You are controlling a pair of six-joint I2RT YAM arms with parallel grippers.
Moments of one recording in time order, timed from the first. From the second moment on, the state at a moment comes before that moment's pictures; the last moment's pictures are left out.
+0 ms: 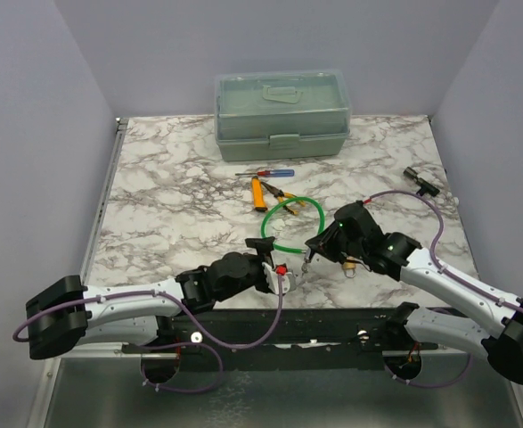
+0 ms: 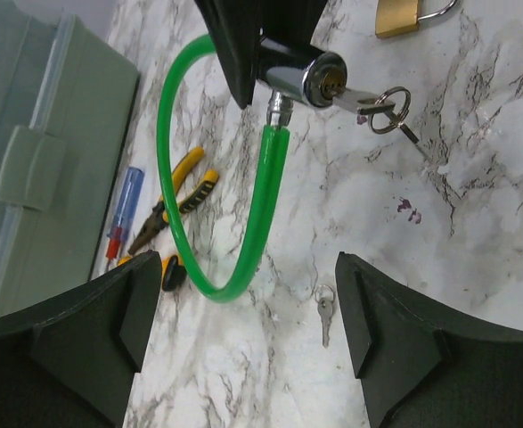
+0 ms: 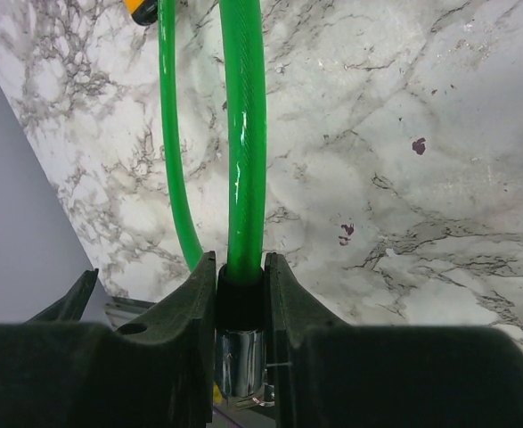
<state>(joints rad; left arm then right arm) -1.20 1.04 0.42 0.30 -0.19 0.63 0.75 1.03 0.71 -0.48 0.13 1.28</state>
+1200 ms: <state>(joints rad) -1.10 1.34 0.45 0.61 -0.03 0.75 0.75 0.96 0.71 -0.50 0.10 1.24</state>
